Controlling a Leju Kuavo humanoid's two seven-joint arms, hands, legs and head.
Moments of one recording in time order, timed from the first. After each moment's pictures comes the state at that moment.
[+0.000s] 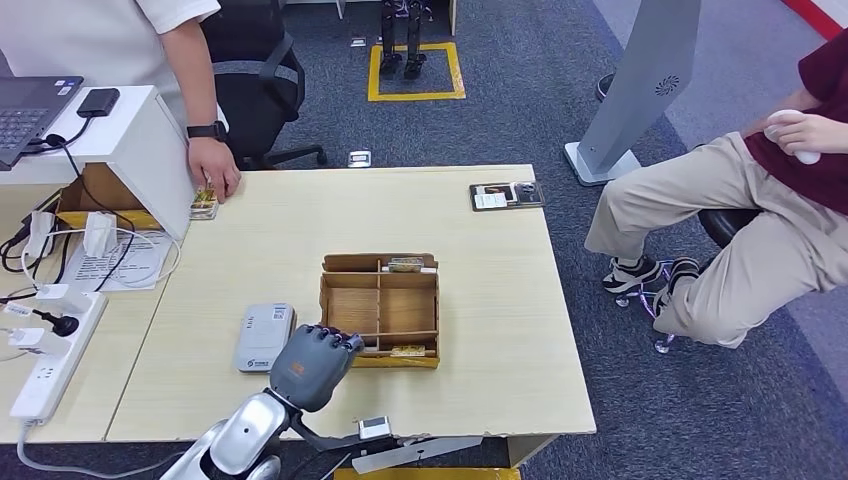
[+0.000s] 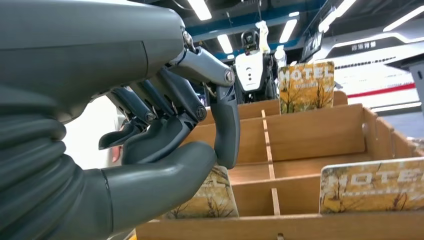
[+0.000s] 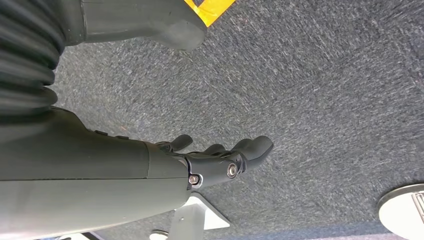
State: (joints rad) left arm -0.14 0.14 -0.67 -1.40 -1.39 0.34 0.00; right arm -0.14 0.24 -1.53 -0.31 1.07 -0.69 -0.39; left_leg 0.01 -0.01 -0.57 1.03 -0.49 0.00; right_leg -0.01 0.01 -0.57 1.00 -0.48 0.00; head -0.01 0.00
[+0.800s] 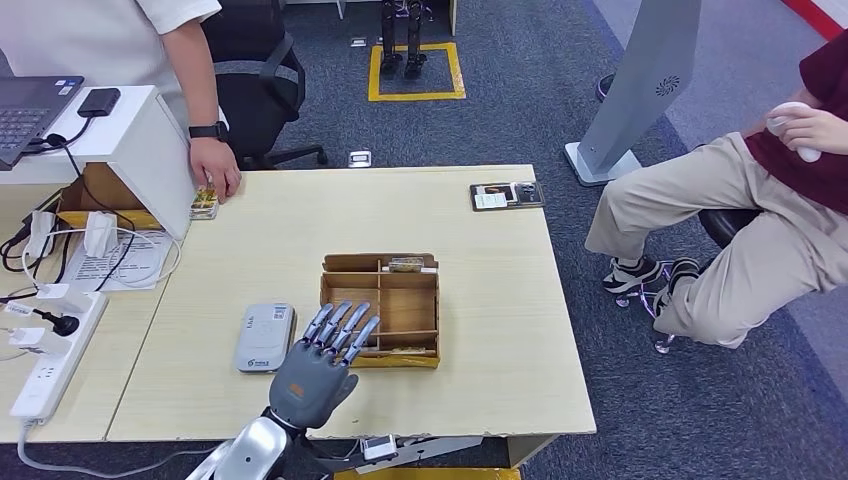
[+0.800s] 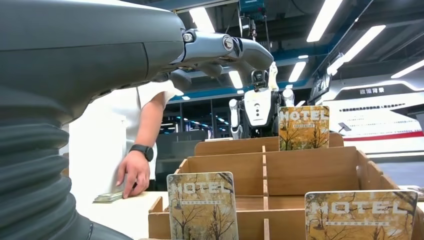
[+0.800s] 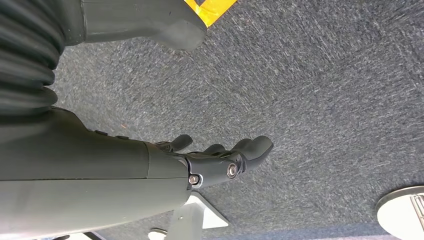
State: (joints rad) left arm -0.09 0.11 -0.67 -1.37 -1.52 0.56 0.06; right arm -0.14 0.24 -1.50 -0.31 1.06 -0.69 -0.38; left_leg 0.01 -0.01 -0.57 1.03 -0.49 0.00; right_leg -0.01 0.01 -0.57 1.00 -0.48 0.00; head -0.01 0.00
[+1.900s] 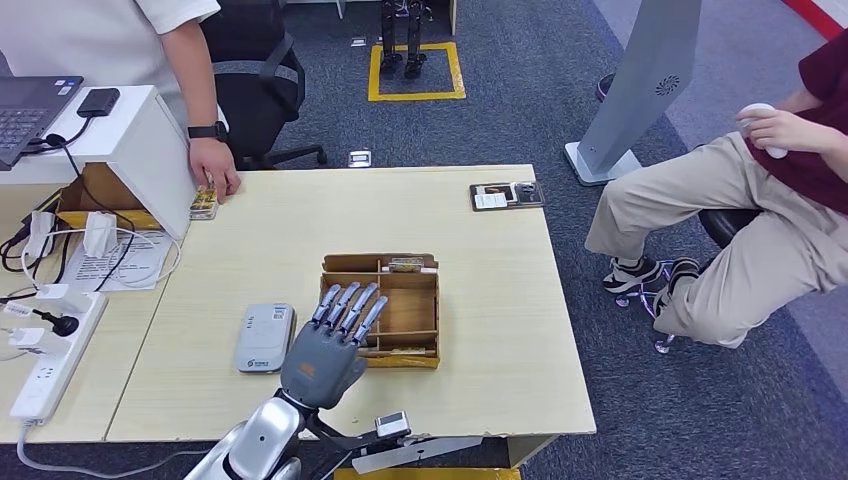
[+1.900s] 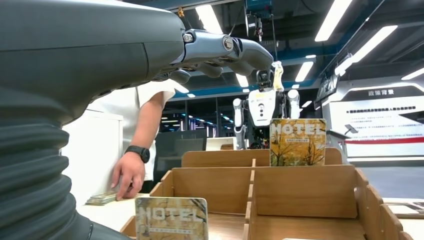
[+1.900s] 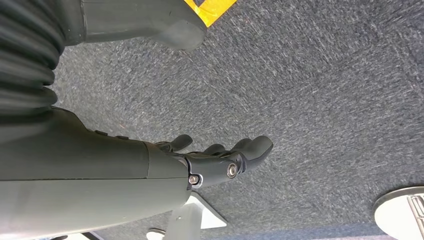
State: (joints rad) left arm -0.15 0.05 -0.65 -1.33 -1.51 0.52 0.06; right arm -0.14 0.24 -1.48 -0.31 1.05 -0.69 -0.38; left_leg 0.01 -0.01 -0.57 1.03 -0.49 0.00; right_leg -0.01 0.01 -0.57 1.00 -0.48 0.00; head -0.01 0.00
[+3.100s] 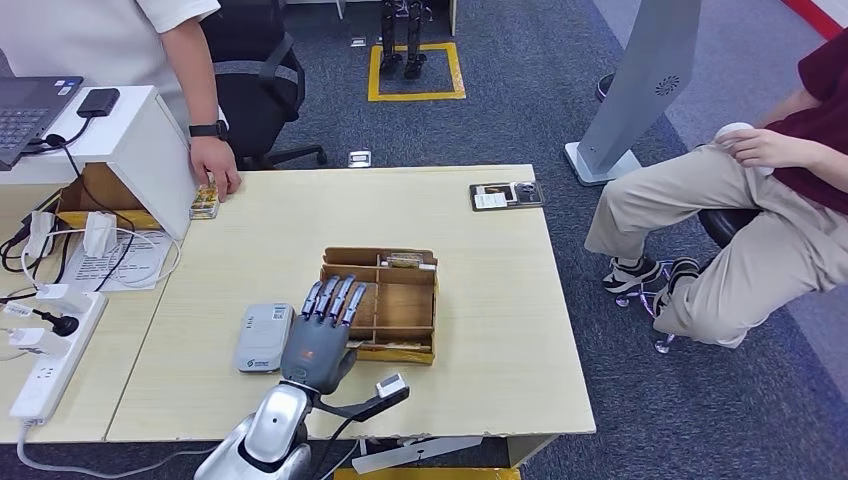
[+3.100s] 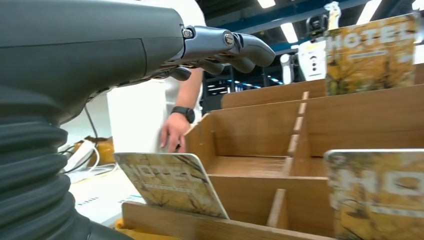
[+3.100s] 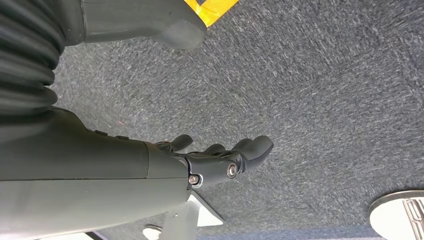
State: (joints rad) left arm -0.21 -0.03 -0.59 -1.13 -1.55 0.50 0.22; right arm -0.13 0.24 -1.45 -0.31 1.07 -0.69 -0.36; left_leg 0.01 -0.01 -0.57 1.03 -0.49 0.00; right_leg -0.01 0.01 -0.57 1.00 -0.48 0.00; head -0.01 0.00
